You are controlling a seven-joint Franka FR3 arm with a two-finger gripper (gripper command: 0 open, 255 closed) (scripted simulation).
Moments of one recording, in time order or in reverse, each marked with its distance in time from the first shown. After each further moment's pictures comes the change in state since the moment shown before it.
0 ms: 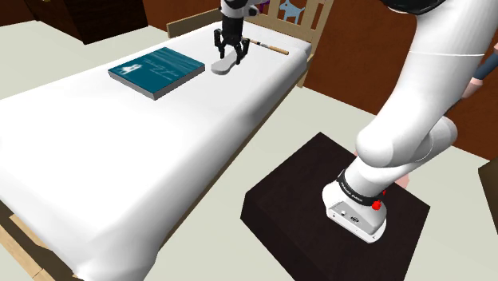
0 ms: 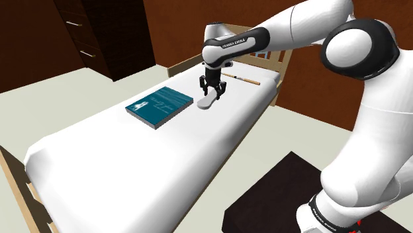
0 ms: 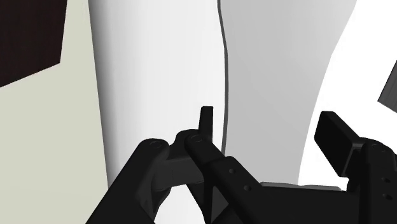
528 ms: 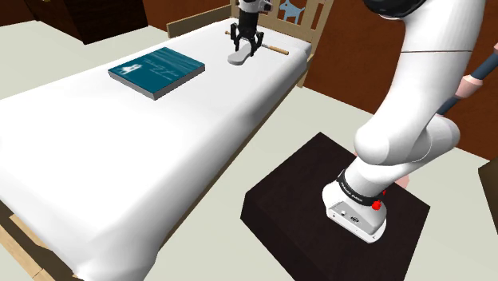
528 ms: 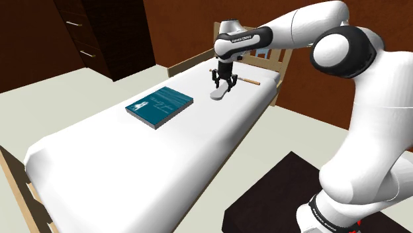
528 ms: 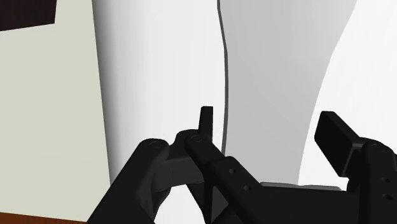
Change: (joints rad) arm -0.079 0.108 -0.056 0.161 -0.019 -0.055 -0.148
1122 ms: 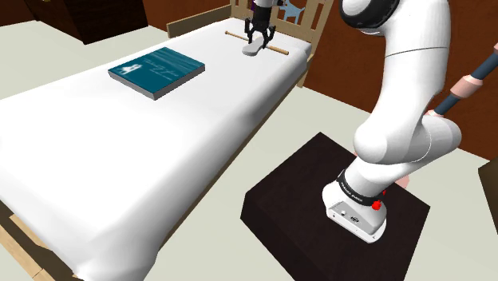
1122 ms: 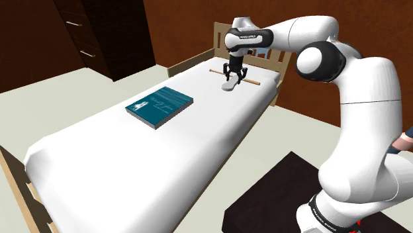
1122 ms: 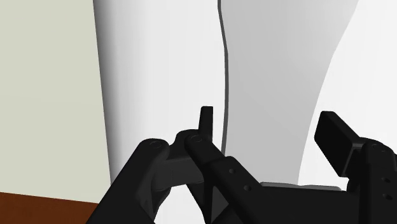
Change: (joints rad) arm -0.043 0.211 -0.057 0.341 -0.033 -0.130 -0.148
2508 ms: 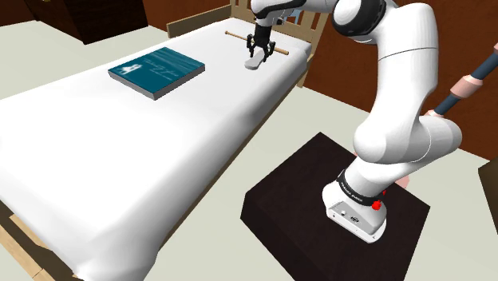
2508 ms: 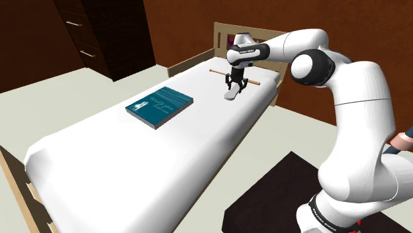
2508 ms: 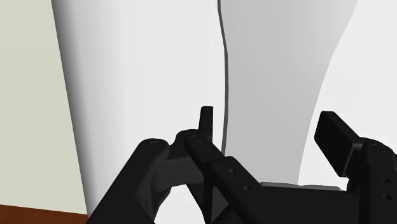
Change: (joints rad) arm -0.019 0.108 -0.024 -0.017 -0.023 0.123 -0.029
